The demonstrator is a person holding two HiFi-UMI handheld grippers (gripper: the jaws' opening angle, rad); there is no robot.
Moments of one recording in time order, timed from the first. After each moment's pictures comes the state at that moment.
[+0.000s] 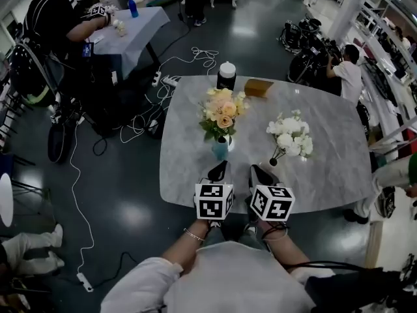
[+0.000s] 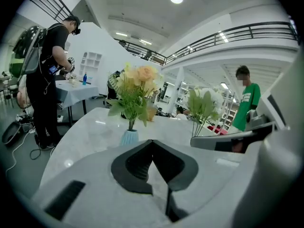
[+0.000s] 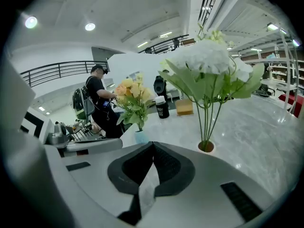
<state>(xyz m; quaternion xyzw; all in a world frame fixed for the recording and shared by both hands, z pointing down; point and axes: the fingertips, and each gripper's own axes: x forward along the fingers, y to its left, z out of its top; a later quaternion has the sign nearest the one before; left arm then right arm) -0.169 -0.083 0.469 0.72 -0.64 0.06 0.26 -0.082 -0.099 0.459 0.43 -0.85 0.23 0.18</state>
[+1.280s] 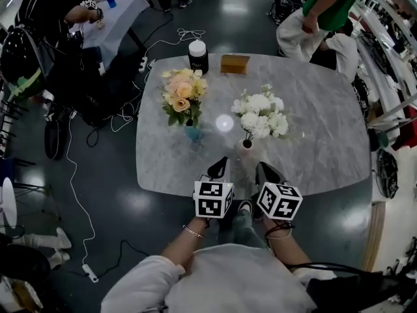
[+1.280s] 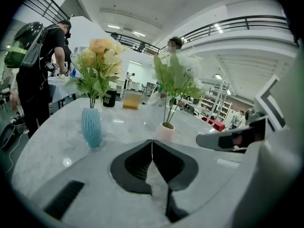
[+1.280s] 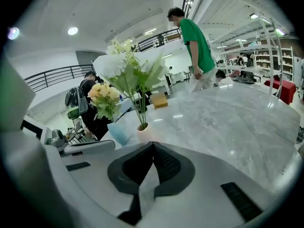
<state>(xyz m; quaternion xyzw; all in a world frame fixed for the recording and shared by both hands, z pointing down) -0.059 -0.086 0.504 0.74 -0.60 0.10 0.27 0.050 -0.102 0.496 0.47 -0.81 0.30 0.18</state>
